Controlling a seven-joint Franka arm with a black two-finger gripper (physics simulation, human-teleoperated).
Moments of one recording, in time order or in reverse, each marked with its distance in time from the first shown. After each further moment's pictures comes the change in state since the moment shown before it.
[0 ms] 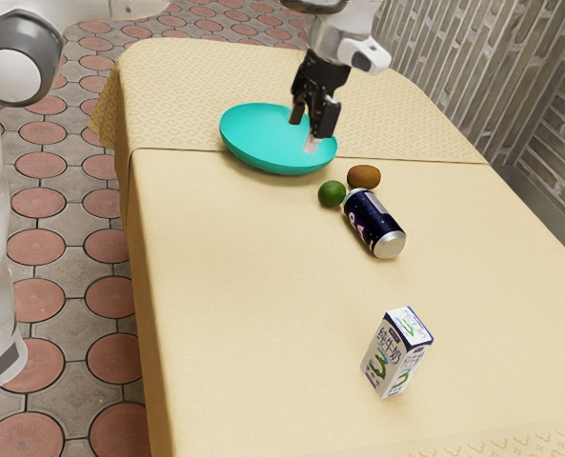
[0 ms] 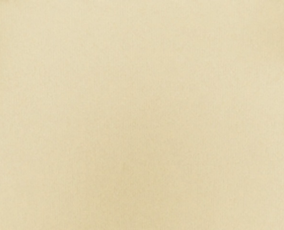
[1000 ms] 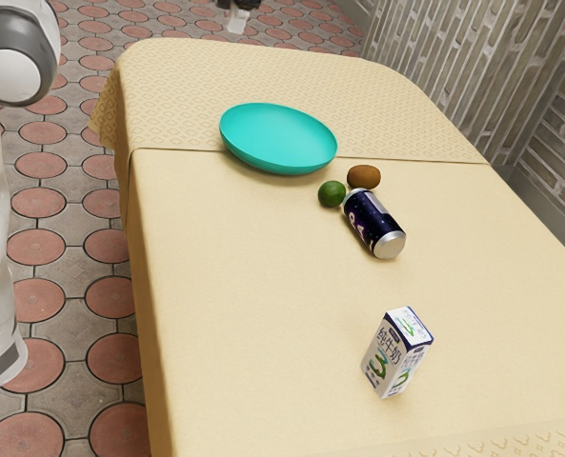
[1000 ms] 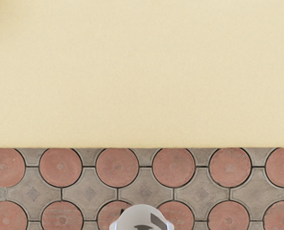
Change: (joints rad) arm 0.000 0.000 0.000 0.609 0.000 -0.642 0.000
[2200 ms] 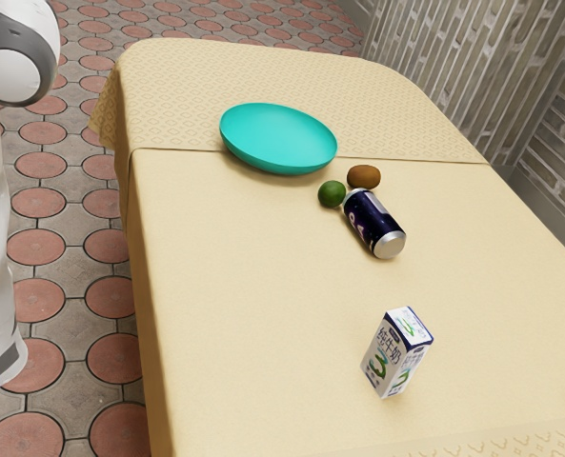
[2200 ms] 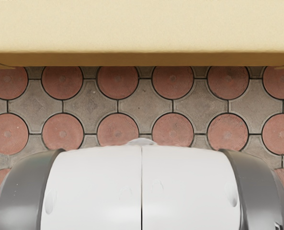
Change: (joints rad) arm 0.000 0.000 0.000 0.709 0.000 -0.635 0.000
